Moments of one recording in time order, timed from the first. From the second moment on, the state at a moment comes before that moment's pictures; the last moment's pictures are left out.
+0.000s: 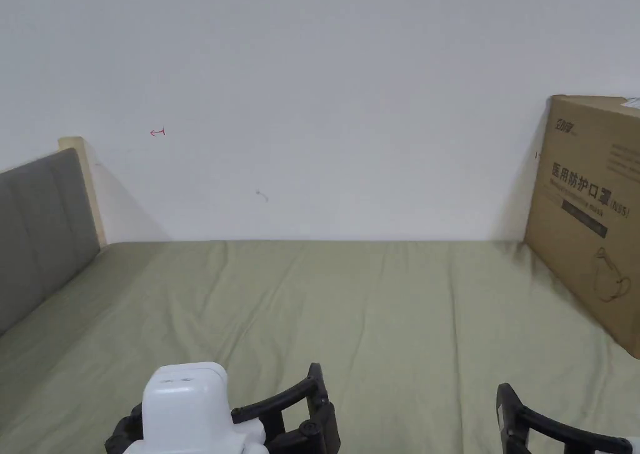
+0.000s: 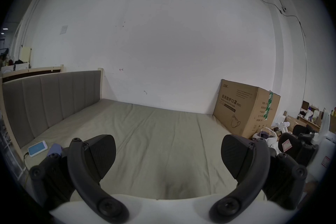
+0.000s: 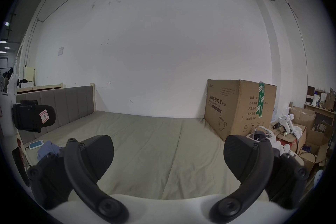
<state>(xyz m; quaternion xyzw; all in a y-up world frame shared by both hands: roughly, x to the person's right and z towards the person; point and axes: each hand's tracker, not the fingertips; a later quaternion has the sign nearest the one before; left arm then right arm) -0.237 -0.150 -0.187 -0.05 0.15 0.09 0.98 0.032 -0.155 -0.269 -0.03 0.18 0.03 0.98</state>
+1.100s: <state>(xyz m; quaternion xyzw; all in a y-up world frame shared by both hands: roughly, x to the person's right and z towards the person) -0.253 -0.160 -0.215 -0.07 0.14 0.13 0.98 0.027 -0.180 -0.298 -0.06 0.17 0.02 0.98</state>
